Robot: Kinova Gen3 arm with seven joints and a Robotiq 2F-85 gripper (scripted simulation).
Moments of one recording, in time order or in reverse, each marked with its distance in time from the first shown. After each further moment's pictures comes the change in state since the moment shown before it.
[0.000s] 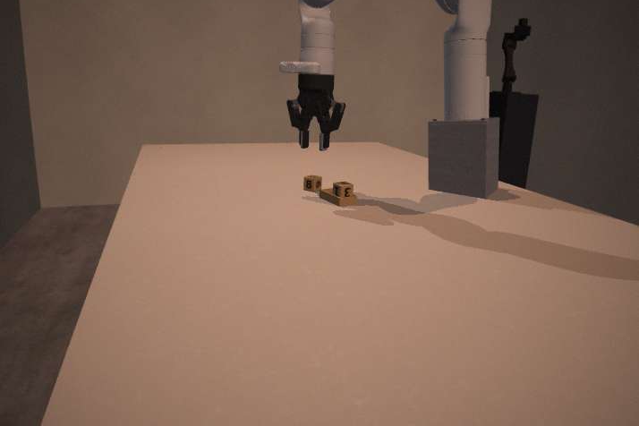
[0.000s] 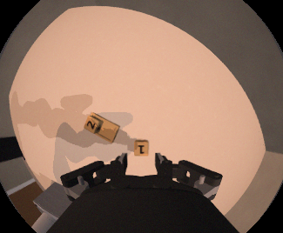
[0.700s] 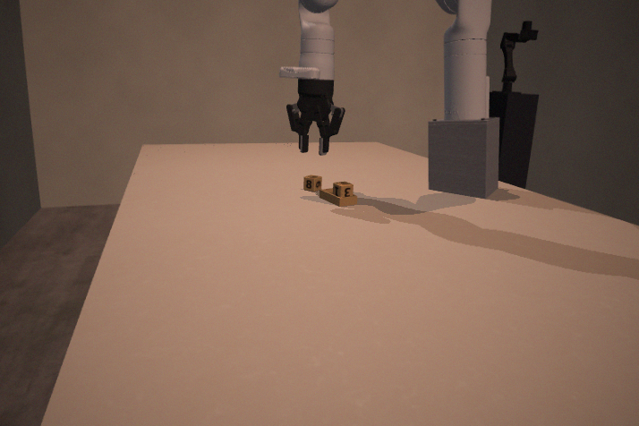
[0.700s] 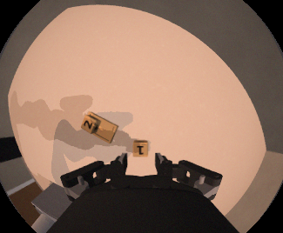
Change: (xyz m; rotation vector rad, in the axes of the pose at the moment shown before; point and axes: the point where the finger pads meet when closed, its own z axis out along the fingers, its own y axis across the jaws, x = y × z) arm -0.001 0.001 0.010 -0.004 -0.002 0.002
